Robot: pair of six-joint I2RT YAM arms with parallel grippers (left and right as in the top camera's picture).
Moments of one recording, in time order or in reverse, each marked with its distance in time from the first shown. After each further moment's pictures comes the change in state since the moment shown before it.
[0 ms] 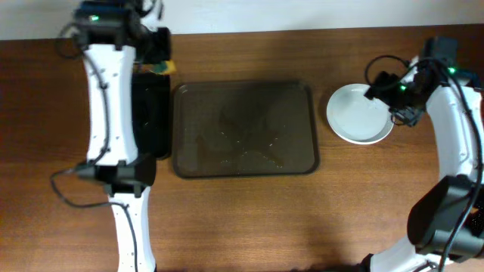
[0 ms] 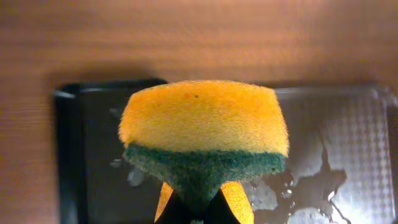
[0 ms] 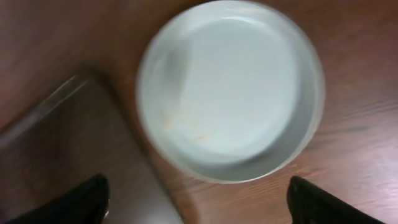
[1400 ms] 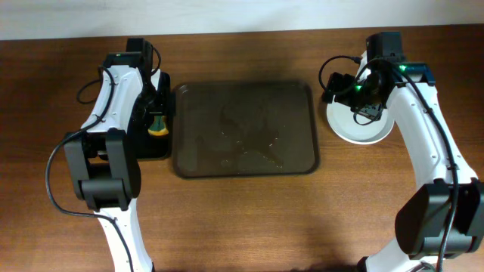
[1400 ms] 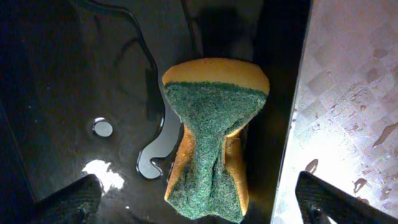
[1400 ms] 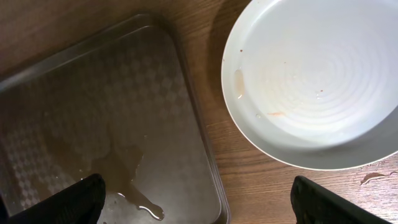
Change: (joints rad) left arm 0.079 -0.150 -1.114 0.551 -0.109 0.046; right arm 0.217 -0.006 0.000 -0.002 0.023 -0.001
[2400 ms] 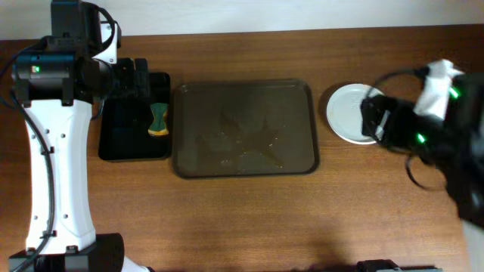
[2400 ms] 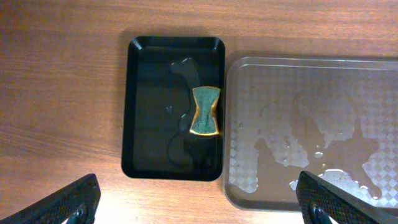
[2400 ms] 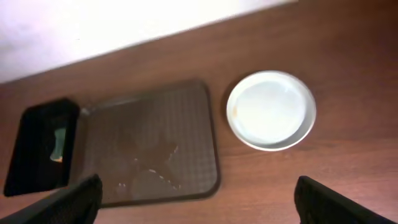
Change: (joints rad) left arm 0.000 -0.526 0.199 -0.269 0.007 -0.019; right arm 0.032 -0.650 0.095 -0.251 0.100 -0.085
